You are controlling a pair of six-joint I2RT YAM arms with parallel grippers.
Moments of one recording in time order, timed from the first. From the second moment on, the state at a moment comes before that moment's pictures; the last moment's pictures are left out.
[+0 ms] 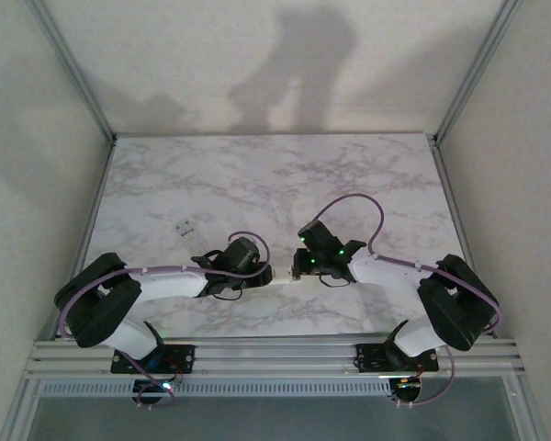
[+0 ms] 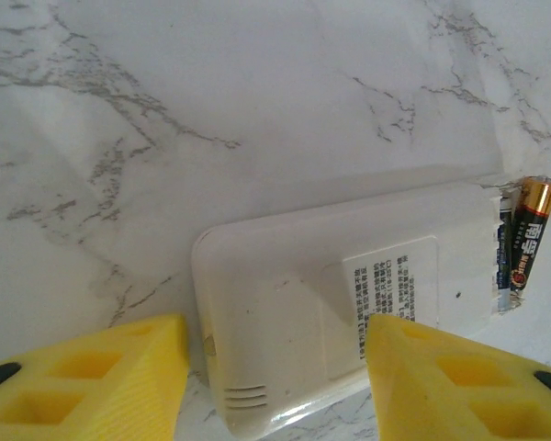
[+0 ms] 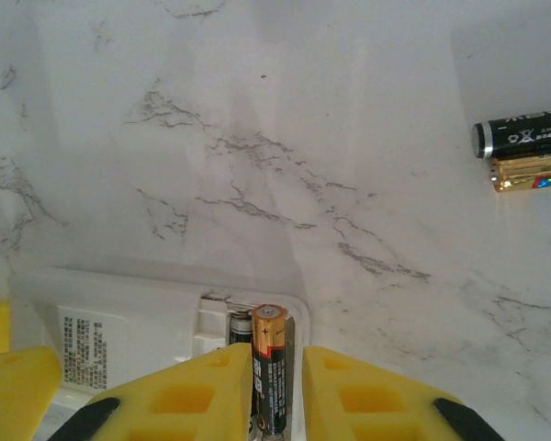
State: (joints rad) left arm -0.82 1.50 0.61 -0.06 0.03 -0.92; right arm 0.81 1.47 0.74 -0.29 0.01 0.70
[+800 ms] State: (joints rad) left arm -0.82 1.52 0.63 -0.06 0.02 -0.91; right arm 0.81 1.53 0.75 -0.27 -0.03 0.70
